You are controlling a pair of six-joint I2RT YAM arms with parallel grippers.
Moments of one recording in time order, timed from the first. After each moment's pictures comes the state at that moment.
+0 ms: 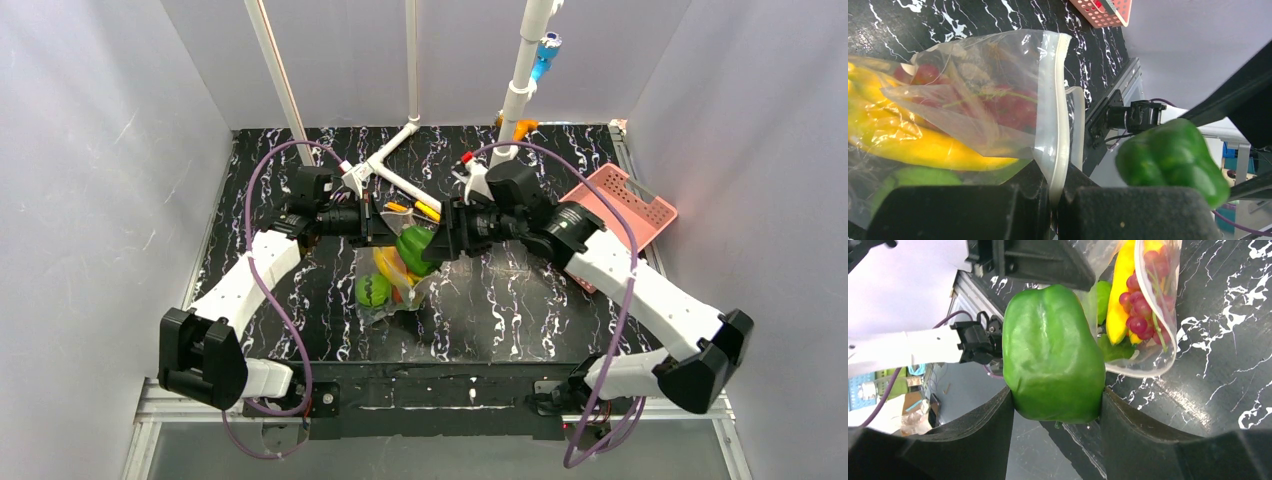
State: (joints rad) left arm -0.31 1.33 1.02 -0.40 0.79 -0.47; right arm 0.79 1.25 1.32 -0.66 -0.38 0.54
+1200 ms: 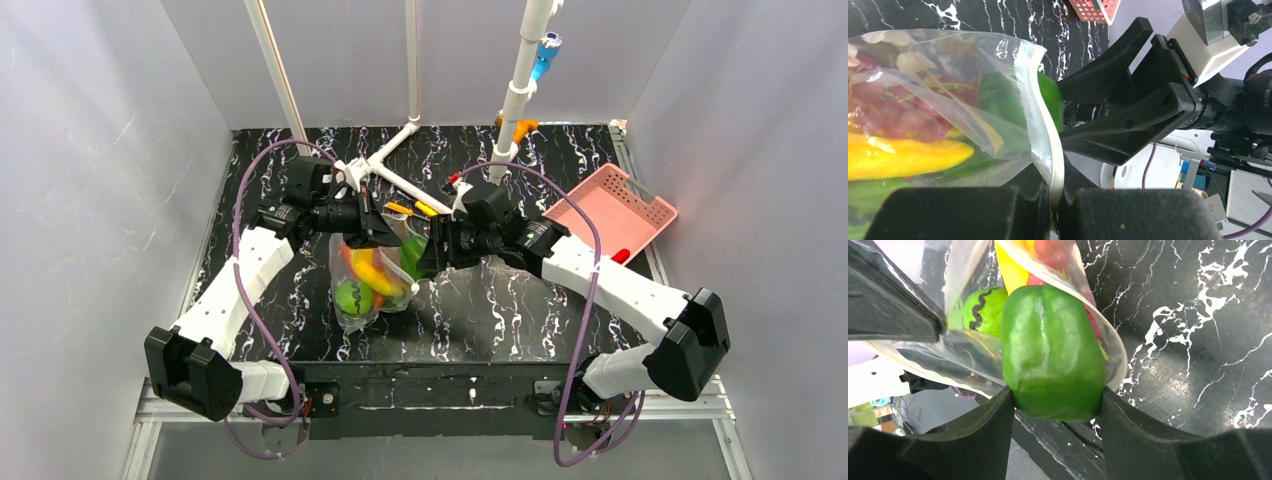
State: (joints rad) left arm -0.36 1.27 1.20 -0.71 0.72 -0.63; right arm 0.83 1.35 1.16 -0.51 -0.23 0.61
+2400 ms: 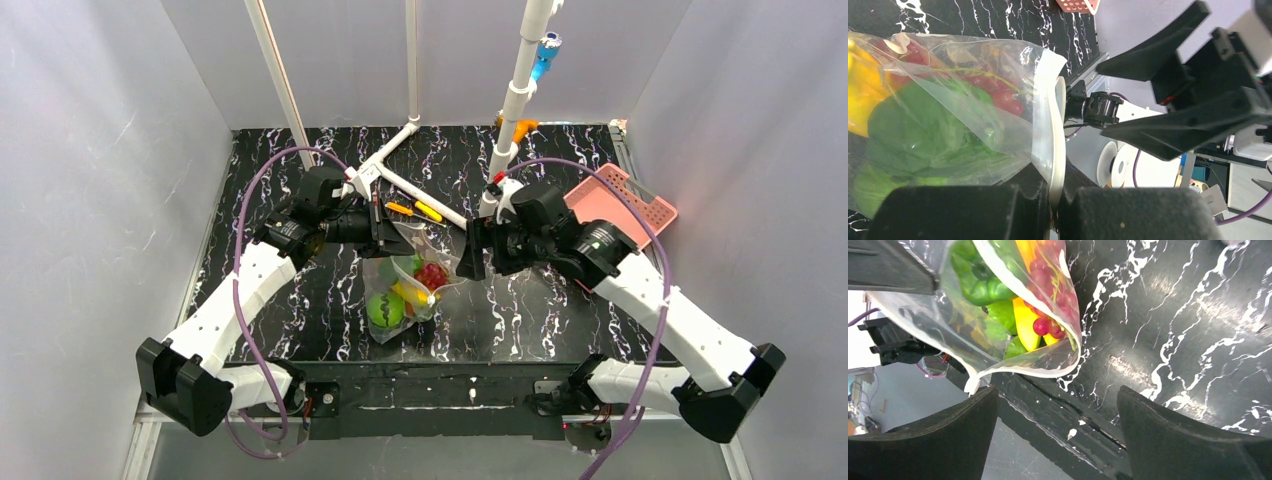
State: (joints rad) left arm -0.48 1.20 1.13 -0.61 0.67 -0.74; right arm 0.77 1.10 1.24 -0.87 -0.15 0.47
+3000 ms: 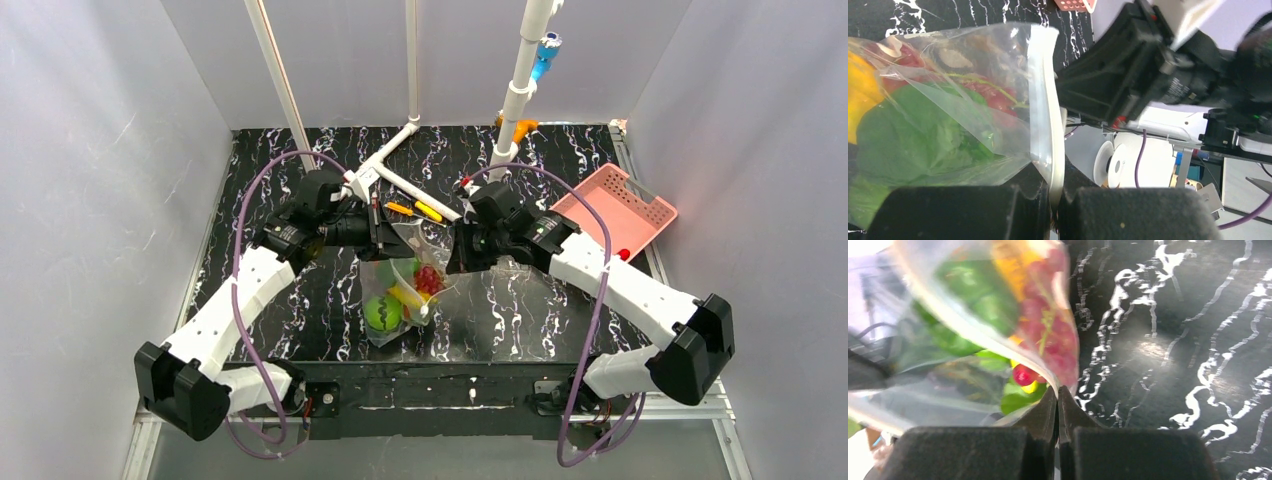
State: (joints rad) left arm -0.48 1.18 1.11 -0.58 0.69 -0.76; right arm 0.79 1.34 1.20 -0.71 -0.18 0.58
